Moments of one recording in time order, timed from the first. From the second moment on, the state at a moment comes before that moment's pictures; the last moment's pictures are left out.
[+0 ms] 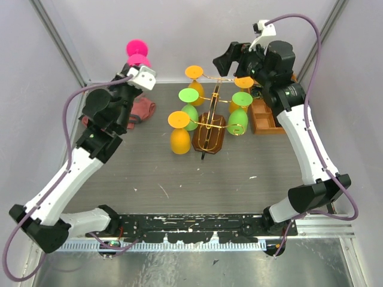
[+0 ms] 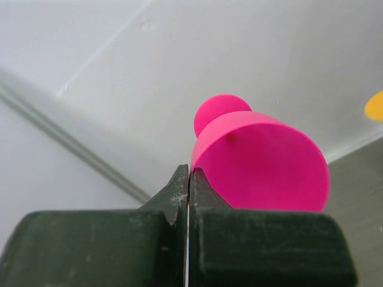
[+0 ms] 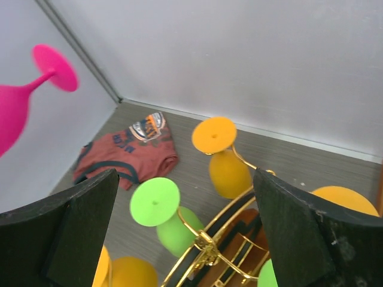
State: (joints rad) left arm -0.62 1.13 1.31 0.06 -0.48 0.78; right arm 0.29 1.50 1.79 -0.36 -0.22 0.25
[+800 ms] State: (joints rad) left arm -0.62 1.18 1.04 0.86 0.09 0.73; right arm 0.28 1.53 1.82 -0.03 -0.48 0.63
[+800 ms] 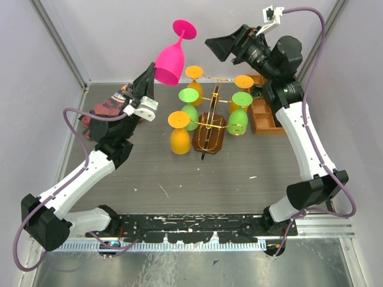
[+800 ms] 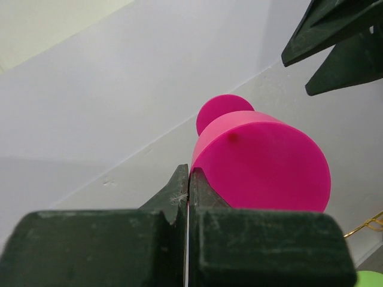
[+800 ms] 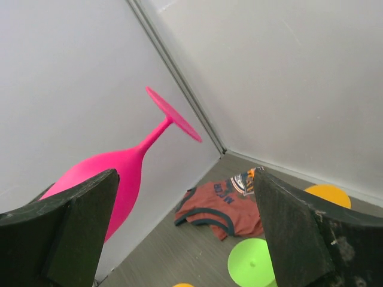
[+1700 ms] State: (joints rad) left arm -0.62 1.09 1.05 0.64 0.19 0.48; right arm 0.28 1.53 1.61 0.37 -0.58 0.42
